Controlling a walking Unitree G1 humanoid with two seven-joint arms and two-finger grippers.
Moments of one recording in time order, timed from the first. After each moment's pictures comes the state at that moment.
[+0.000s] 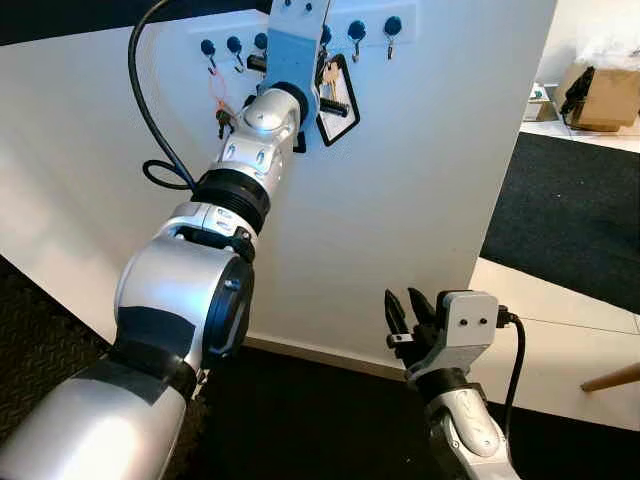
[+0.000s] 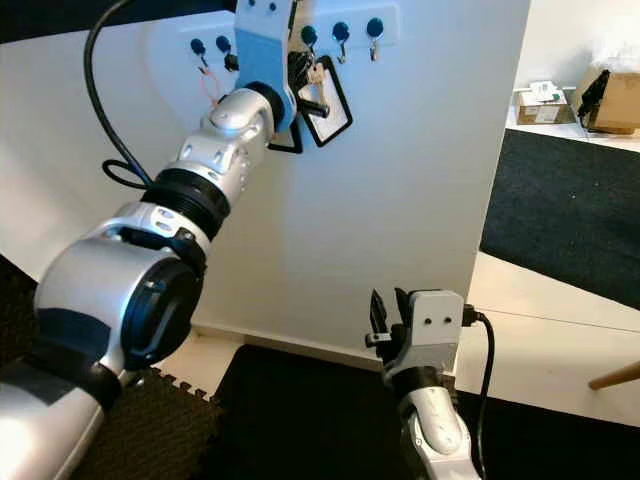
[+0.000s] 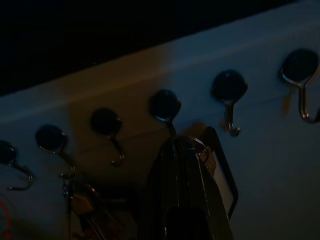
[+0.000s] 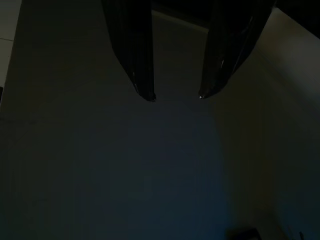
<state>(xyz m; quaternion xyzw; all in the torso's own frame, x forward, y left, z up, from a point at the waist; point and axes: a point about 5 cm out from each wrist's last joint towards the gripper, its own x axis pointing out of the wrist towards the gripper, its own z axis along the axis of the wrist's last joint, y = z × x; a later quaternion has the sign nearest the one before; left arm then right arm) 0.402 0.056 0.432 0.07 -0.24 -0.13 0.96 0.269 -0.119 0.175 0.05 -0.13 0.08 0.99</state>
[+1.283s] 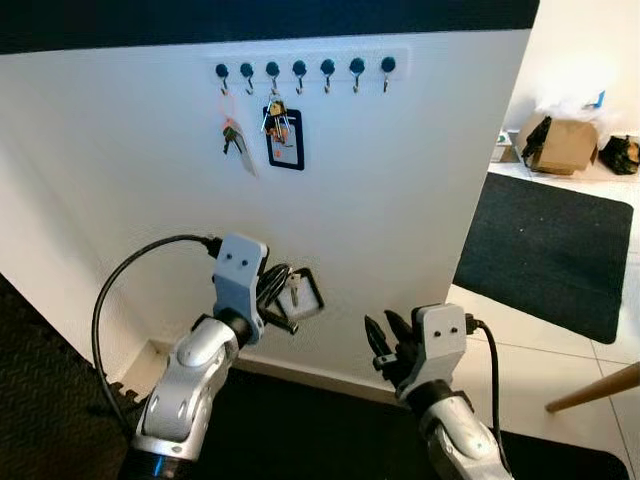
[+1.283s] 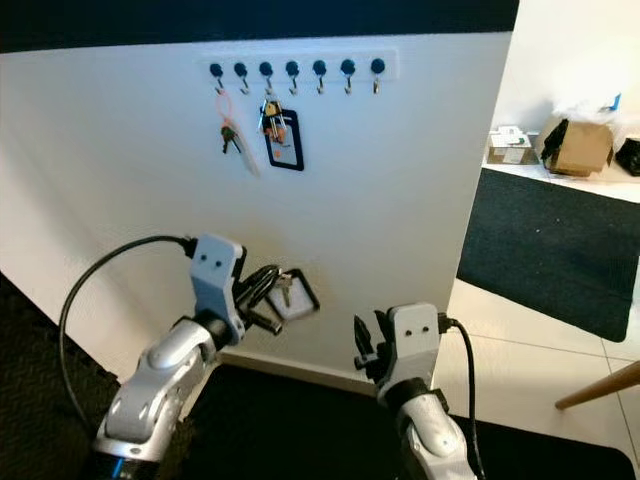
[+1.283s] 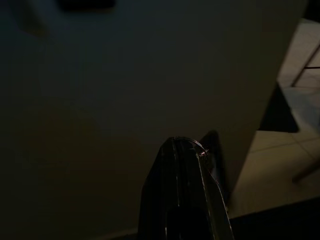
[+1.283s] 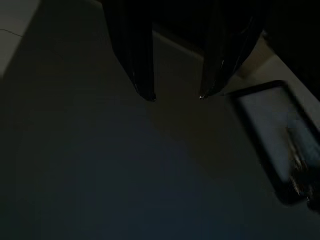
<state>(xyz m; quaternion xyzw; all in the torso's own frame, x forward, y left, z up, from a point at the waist) 0.316 0.121 0.198 0.03 -0.08 -0.20 0.98 0.272 -0.118 0.137 0.01 -0.06 0.16 0.99</state>
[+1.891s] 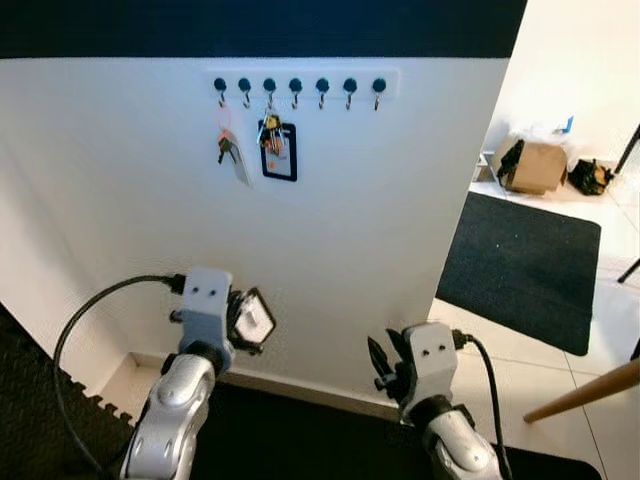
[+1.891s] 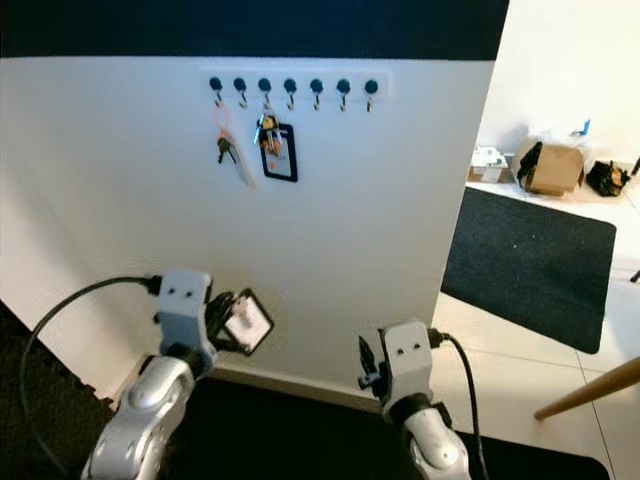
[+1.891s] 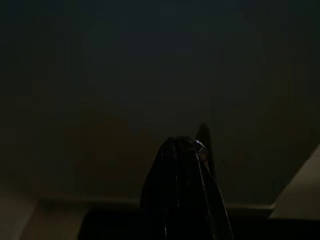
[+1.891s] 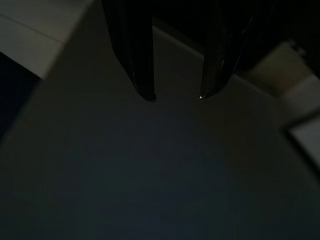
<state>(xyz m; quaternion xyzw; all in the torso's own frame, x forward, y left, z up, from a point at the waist) 0.296 0.163 0.145 0.05 -0.01 -0.05 1.00 0.278 -0.145 0.092 -0.06 0.00 0.11 0.99</state>
